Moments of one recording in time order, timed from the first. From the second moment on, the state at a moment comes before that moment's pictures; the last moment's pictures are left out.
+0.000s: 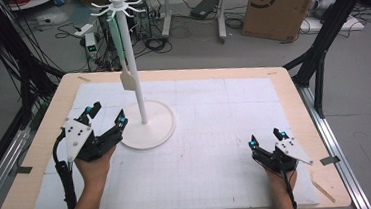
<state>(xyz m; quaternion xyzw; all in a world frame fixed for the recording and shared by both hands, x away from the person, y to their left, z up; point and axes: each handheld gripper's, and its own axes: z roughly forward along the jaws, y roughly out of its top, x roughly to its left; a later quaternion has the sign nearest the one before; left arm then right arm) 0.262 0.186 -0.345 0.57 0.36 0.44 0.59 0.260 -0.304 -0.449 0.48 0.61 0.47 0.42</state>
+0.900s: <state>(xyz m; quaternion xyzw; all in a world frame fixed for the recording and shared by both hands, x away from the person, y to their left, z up) 0.258 0.223 -0.431 0.59 0.36 0.43 0.58 0.259 -0.305 -0.449 0.47 0.61 0.48 0.42</state>
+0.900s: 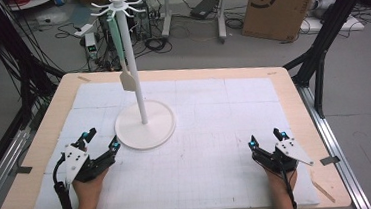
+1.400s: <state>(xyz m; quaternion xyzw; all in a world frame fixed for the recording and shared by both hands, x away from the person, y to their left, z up) 0.262 0.225 -0.449 0.61 0.36 0.41 0.57 0.258 -0.305 -0.450 0.47 0.61 0.48 0.42</state>
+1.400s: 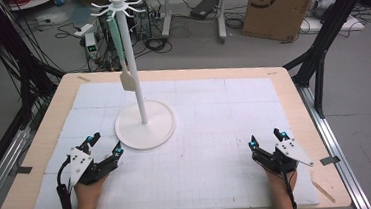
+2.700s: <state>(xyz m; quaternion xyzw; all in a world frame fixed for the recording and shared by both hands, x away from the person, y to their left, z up) 0.264 0.224 -0.453 0.63 0.36 0.39 0.57 0.259 -0.305 -0.449 0.47 0.61 0.48 0.42</state>
